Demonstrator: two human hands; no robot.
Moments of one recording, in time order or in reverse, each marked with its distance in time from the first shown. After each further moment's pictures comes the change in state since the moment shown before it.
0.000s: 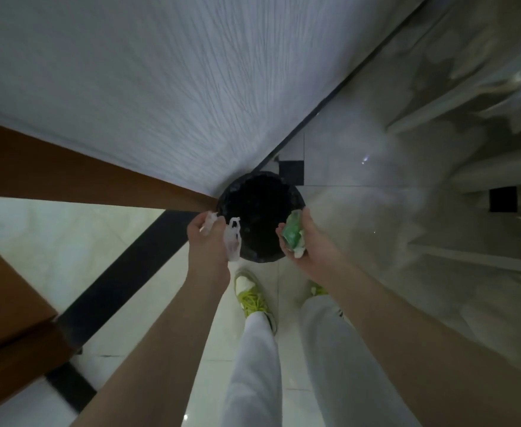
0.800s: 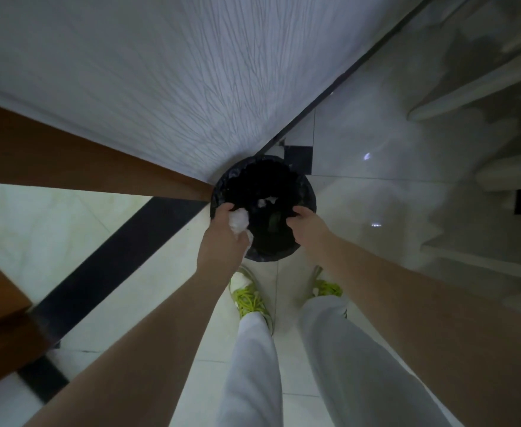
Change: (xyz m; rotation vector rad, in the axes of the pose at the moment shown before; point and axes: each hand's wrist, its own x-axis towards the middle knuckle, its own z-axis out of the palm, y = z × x) left_hand 0.071 -0.065 0.003 0.905 -0.172 0.341; right_hand 0.117 0.002 -0.021 -1.142 0.138 -0.243
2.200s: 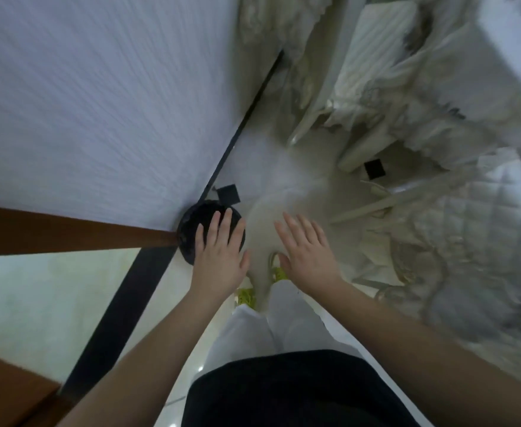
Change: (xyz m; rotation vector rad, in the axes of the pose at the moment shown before) left_hand -0.216 0.205 -0.101 0.805 -0.010 0.847; right_hand -0.362 0.000 -0.124 -1.062 0.614 -0.499
